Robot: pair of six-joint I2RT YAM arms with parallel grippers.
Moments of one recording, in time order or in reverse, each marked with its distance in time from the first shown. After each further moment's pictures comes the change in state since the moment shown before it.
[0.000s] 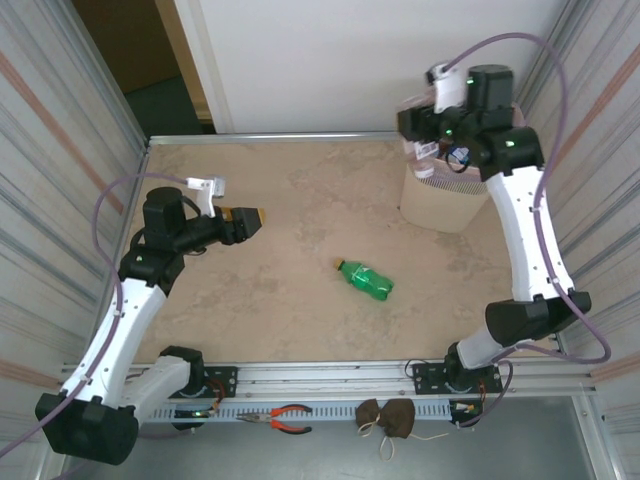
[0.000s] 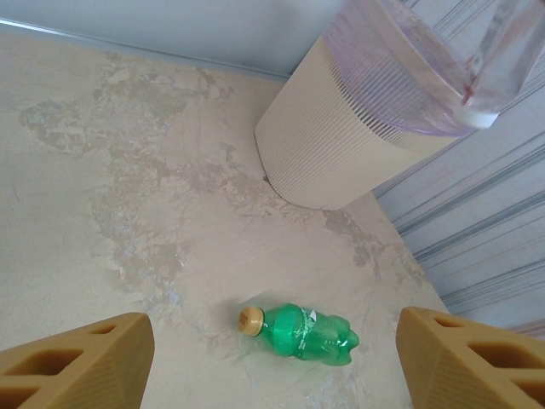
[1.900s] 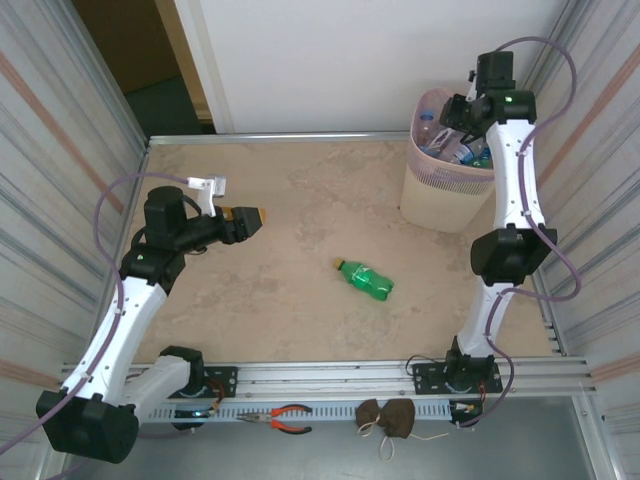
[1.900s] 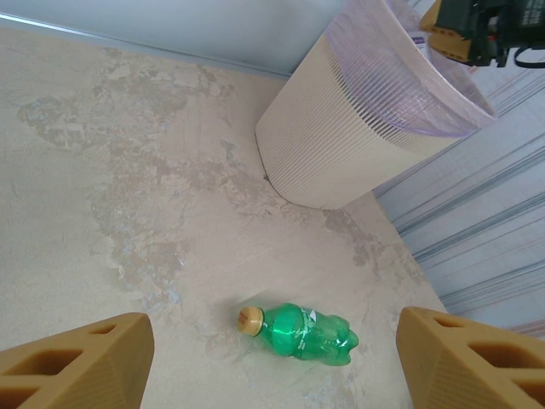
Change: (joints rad) left arm 0.000 0.007 0.000 0.004 0.000 -0.006; right arm -0.161 0.467 0.410 -0.330 0.267 0.290
